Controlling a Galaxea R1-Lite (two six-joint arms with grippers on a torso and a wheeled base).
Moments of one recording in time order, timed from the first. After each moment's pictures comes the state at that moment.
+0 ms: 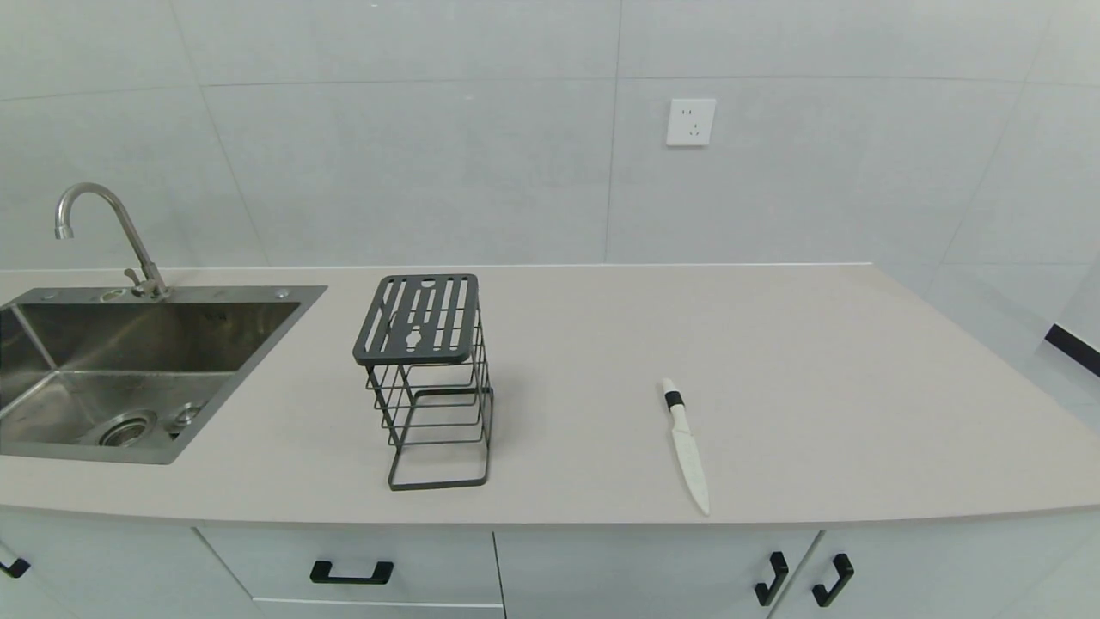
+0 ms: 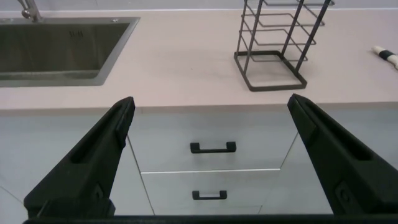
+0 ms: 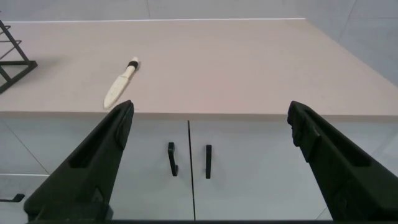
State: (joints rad) left arm 0.00 0.00 0.00 0.00 -0.05 0.00; right arm 0.00 0.01 0.00 0.00 0.05 0.01
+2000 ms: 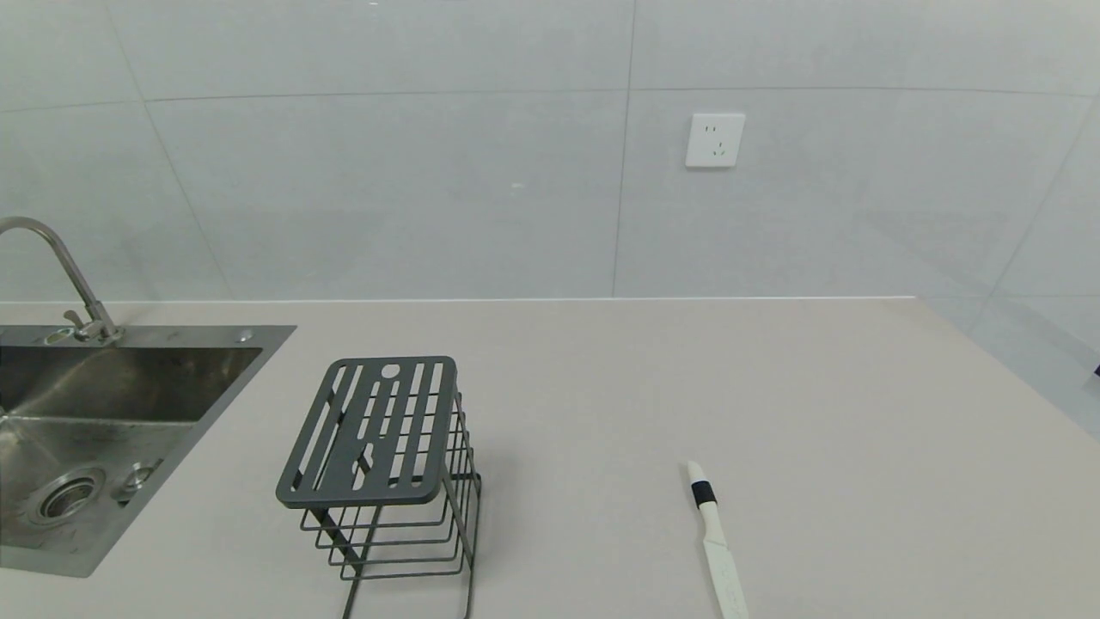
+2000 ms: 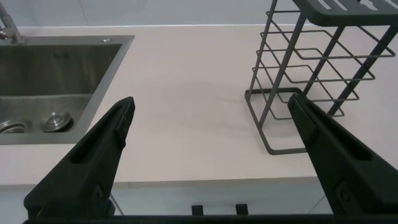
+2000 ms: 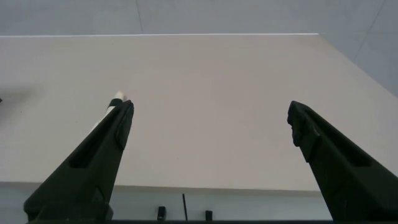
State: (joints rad) left arm 0.00 0.00 0.00 0.00 -0.05 0.00; right arm 0.00 0.01 0.00 0.01 0.05 0.01
